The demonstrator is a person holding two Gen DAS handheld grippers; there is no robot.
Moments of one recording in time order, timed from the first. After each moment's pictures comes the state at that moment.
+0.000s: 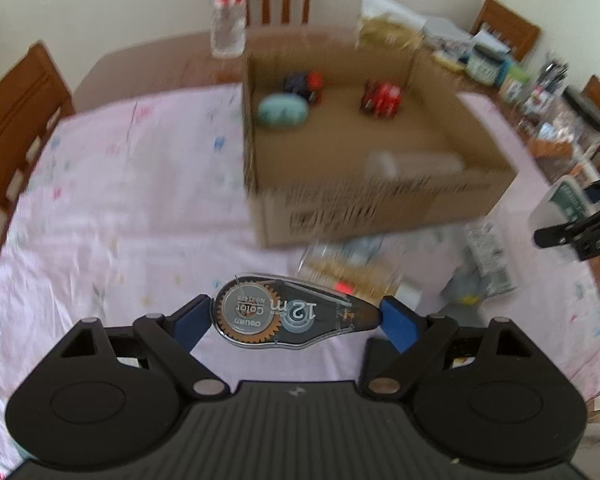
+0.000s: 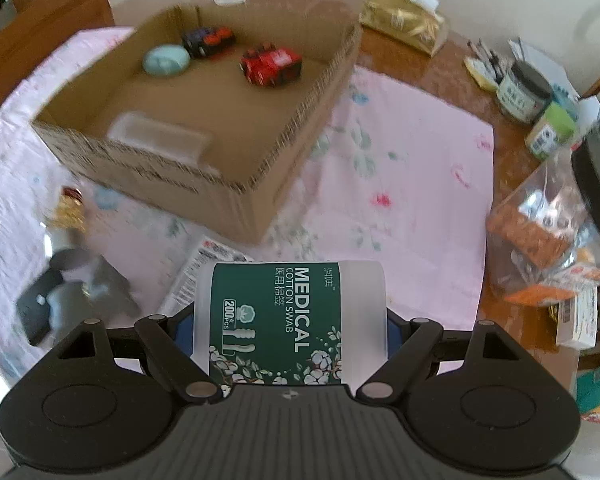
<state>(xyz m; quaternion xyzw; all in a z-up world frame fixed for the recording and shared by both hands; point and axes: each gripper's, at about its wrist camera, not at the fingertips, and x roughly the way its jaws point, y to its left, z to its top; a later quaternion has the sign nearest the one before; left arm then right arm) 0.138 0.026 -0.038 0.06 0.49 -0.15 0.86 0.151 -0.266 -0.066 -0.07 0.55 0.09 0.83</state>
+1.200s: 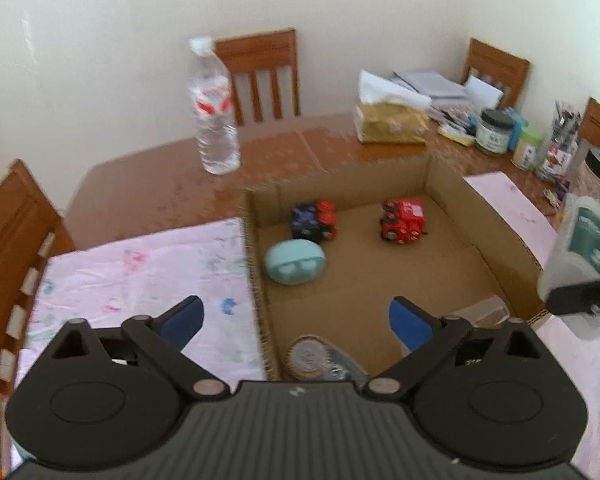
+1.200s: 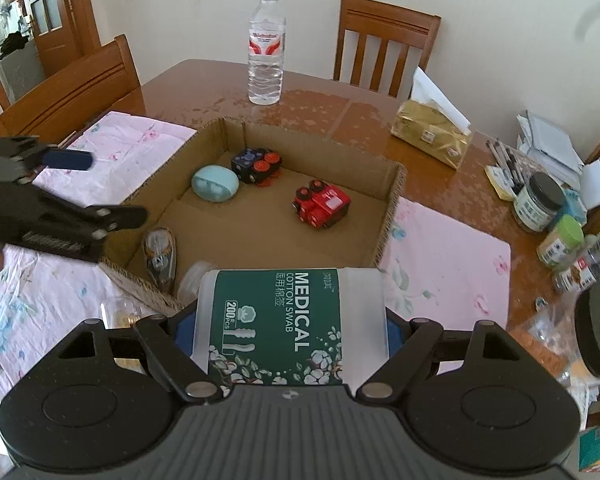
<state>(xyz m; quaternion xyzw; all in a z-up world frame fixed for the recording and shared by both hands) 0.226 0.004 -0.020 0.11 0.38 -0.15 0.91 0.197 -0.204 -0.004 -0.07 0.47 0.11 0.88</state>
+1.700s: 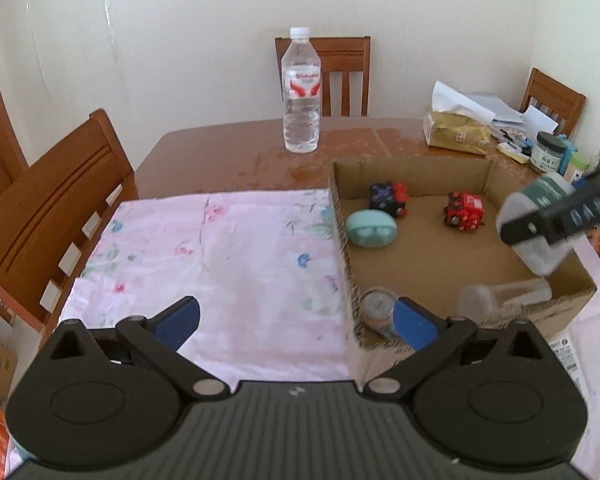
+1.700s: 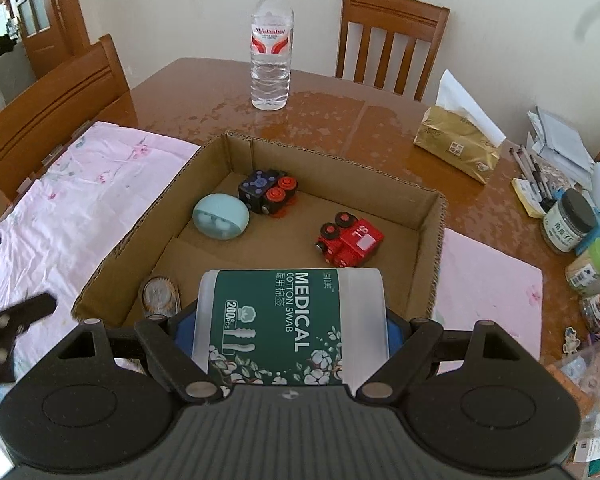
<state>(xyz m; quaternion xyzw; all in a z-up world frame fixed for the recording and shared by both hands) 0.192 0.060 -0.032 0.06 0.38 -0.07 0.92 0.263 -0.162 -0.022 -0.06 0.48 0.10 0.87</state>
